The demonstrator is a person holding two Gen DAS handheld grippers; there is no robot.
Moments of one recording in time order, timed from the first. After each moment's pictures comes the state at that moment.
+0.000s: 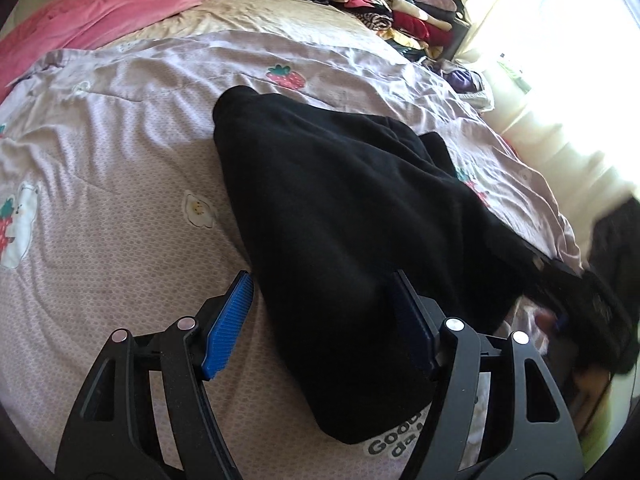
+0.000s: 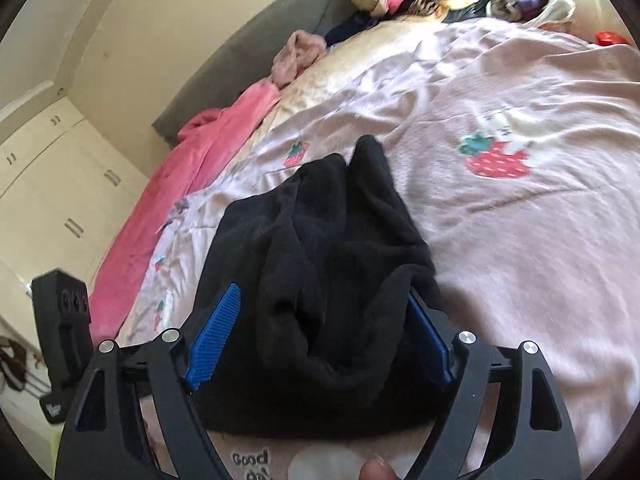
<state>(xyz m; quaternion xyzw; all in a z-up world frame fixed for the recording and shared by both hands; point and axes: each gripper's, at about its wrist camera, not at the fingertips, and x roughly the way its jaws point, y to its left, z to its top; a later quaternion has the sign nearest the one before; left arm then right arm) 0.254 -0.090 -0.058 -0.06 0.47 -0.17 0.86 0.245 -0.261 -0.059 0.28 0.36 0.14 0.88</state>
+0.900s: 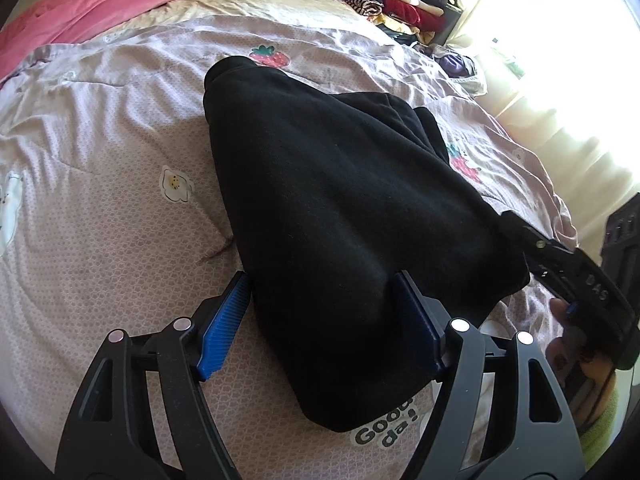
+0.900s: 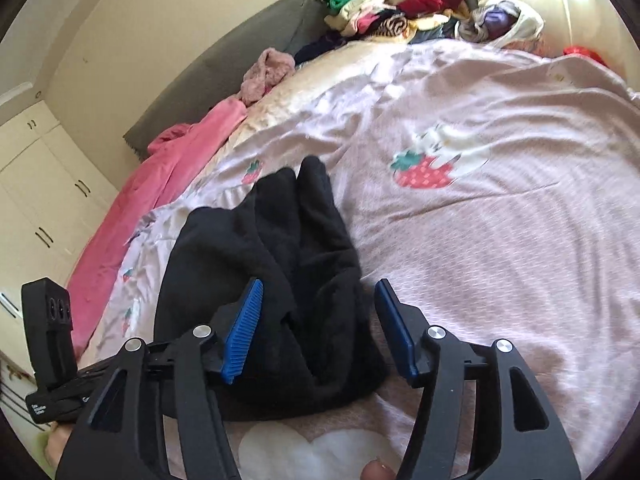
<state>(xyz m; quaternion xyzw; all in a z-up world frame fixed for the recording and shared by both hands) 0.246 -0.101 -0.069 -0.06 0.49 -0.18 0.85 0.206 -0.286 -0.054 0.26 0.34 0.05 0.90</state>
